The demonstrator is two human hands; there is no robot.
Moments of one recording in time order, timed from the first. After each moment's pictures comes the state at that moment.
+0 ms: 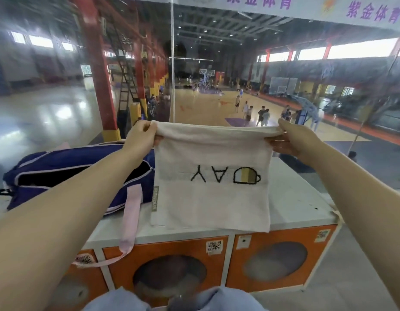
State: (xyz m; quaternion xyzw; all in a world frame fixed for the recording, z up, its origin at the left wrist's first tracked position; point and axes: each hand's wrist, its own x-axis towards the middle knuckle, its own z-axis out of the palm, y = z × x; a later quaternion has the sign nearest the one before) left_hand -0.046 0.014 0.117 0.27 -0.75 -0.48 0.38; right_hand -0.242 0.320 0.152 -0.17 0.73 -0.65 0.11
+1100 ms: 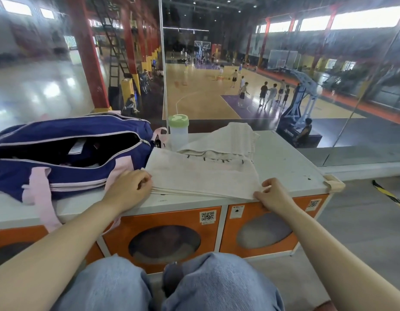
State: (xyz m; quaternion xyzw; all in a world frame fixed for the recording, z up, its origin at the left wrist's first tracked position) left_hand 0.018 0.018 -0.063 0.18 -0.95 -0.18 0.18; right_hand -0.191 0.358 -0.048 -0.13 0.90 -0.40 0.11
